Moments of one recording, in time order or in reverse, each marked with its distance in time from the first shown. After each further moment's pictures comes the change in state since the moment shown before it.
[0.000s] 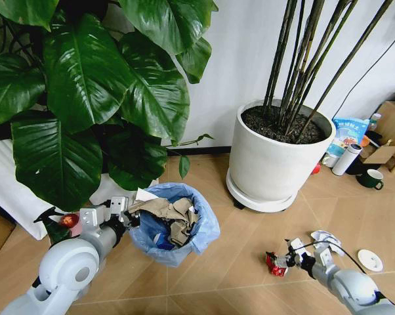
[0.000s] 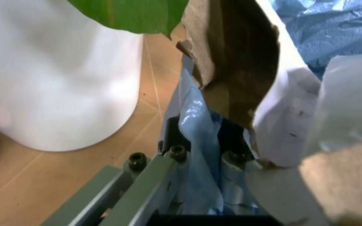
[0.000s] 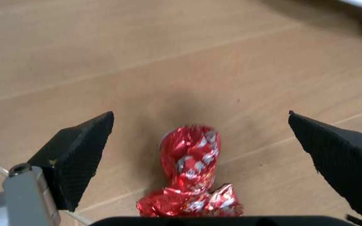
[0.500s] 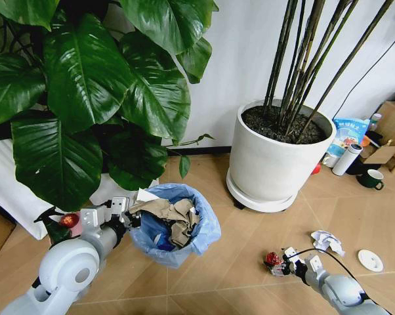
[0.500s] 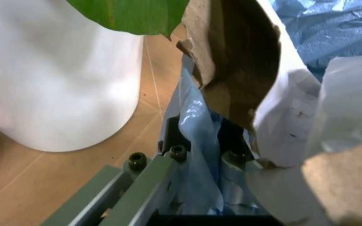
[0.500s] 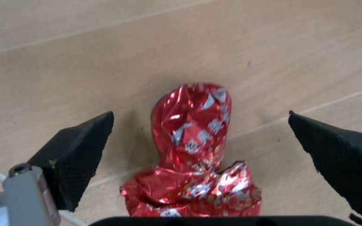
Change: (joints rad) left arm 0.001 0.005 -0.003 -0.003 -0.002 -0.001 0.001; right arm 0.067 0.041 -0.044 -0.137 -0.053 0.018 0.001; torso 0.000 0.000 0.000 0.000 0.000
